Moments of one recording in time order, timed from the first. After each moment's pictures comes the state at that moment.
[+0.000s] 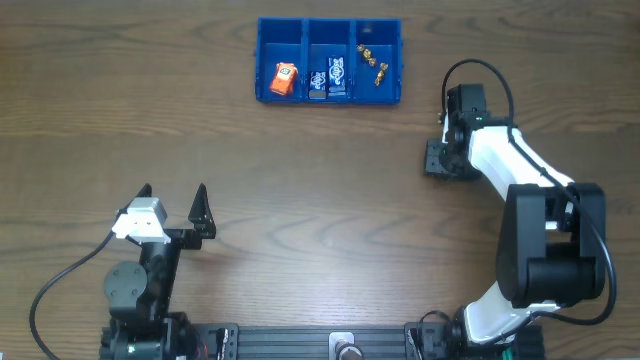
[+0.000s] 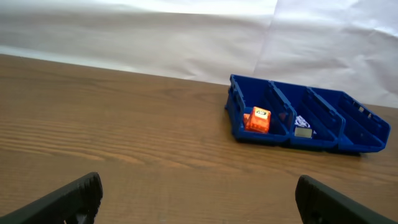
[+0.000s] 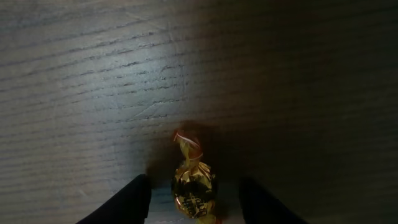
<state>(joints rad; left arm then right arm) 0.02 0.01 0.03 -0.11 0.12 -0.17 0.02 1.80 1.03 -0.62 0.02 0.15</state>
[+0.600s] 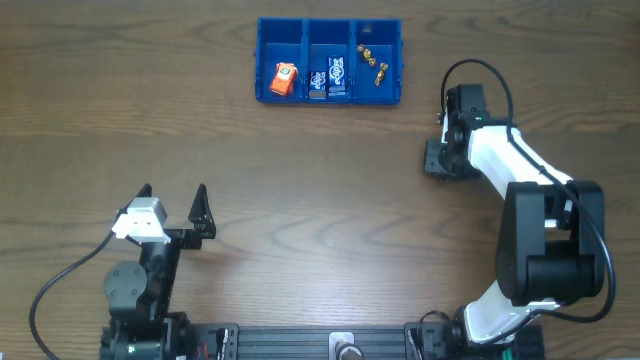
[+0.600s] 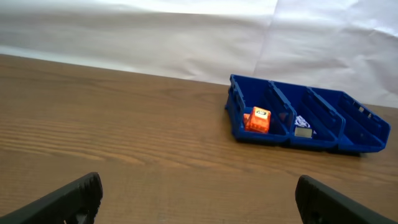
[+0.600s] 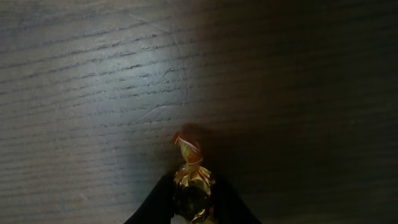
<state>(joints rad) 0.02 0.01 0.03 -0.11 0.12 -0.17 0.02 1.81 1.03 -0.61 0.02 0.15</state>
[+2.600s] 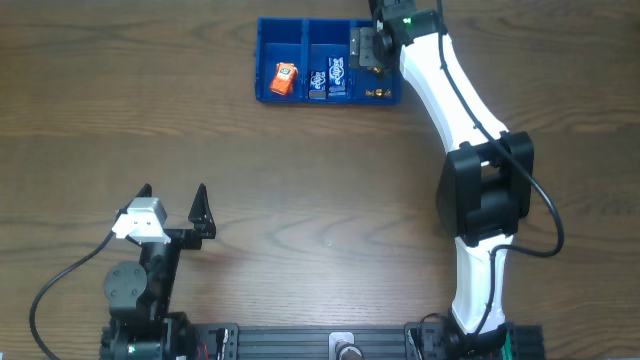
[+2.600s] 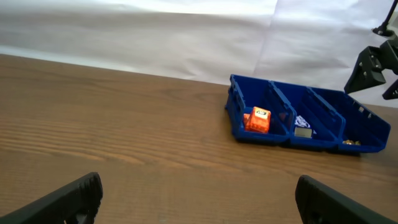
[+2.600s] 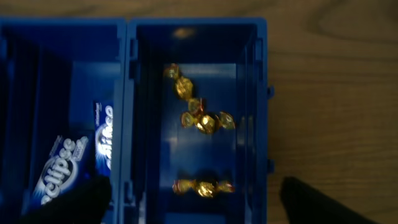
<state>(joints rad) 0.02 0.01 0.03 -0.11 0.12 -0.17 0.29 2.19 1.98 -0.84 0.14 0.28</state>
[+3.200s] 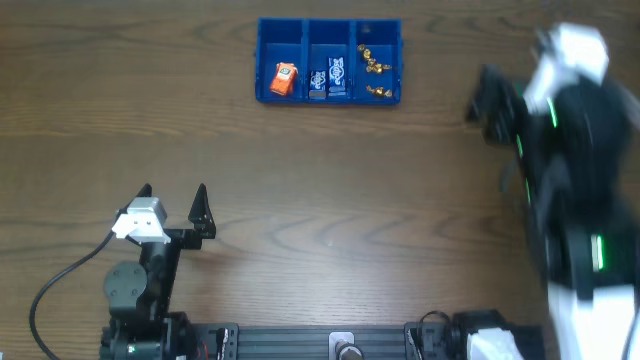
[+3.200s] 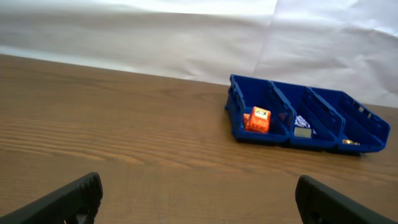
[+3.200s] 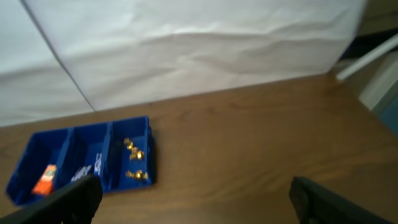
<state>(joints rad) 0.02 0.01 0.03 -0.11 0.12 -0.17 0.09 0.90 1.23 -0.71 0.22 0.17</state>
